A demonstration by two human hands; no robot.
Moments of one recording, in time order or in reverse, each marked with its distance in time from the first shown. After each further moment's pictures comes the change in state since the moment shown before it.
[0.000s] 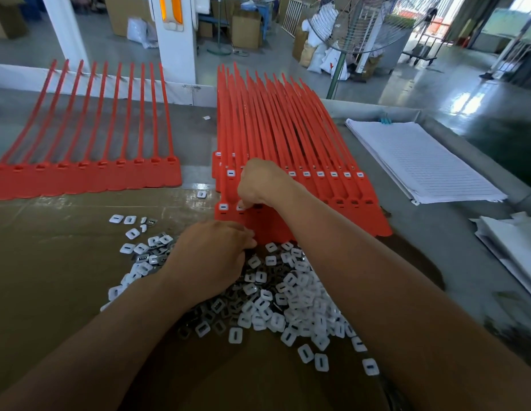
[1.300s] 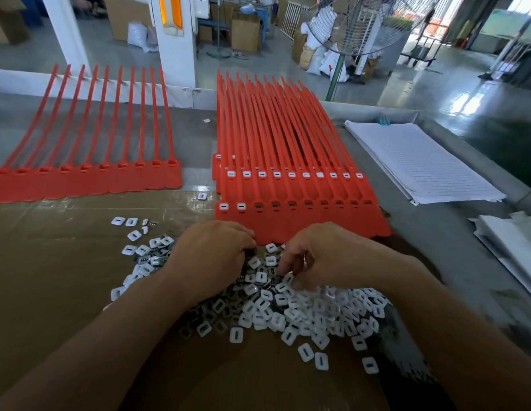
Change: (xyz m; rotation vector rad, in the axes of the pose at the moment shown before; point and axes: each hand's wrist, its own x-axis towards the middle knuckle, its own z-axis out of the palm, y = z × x) left_hand -0.004 0.002 -0.004 0.002 0.023 0.005; right_hand -0.122 0.058 -0.018 -0.039 -0.309 -0.290
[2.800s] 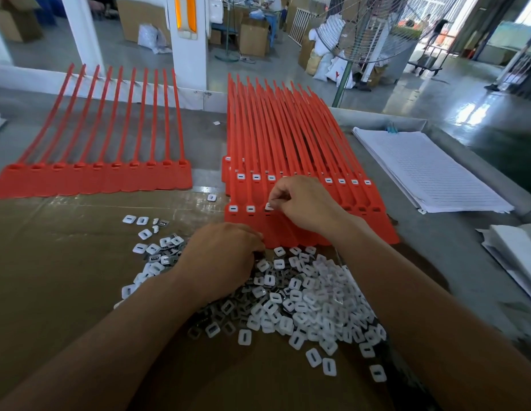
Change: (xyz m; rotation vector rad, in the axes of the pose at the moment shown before) left_hand -0.001 -0.003 0.001 -0.019 0.009 0.034; right_hand 0.082 0.012 -0.012 0.052 0.469 0.051
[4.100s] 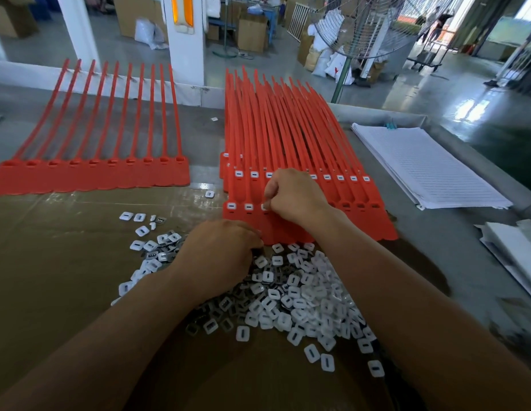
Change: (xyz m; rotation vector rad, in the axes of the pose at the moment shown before) left_hand 0.001 0.002 -0.003 -0.007 -0.015 -0.012; right_hand 0.013 -0.011 0.006 -0.096 0.003 0.165
